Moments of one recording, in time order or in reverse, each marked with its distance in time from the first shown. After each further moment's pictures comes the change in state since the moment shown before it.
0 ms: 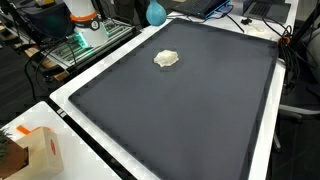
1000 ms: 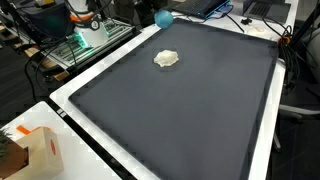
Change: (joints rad) arm 0.035 0.167 -0.205 0.007 0.493 -0.131 -0.667
